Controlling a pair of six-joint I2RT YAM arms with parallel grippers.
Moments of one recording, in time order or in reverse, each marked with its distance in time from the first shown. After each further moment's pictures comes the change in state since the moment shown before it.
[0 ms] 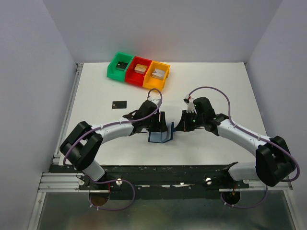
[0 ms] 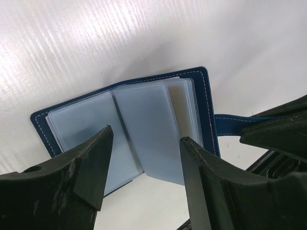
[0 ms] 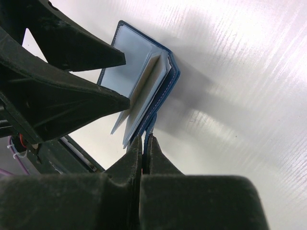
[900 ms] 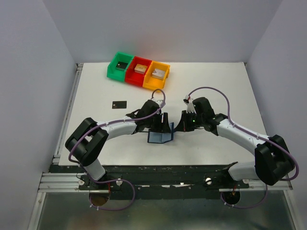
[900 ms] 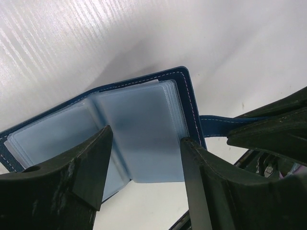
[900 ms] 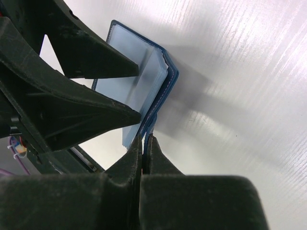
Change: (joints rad) left arm 0.002 0.068 0.029 0.026 0.108 0.005; right arm 0.001 0.014 0.000 0.001 0.000 0.007
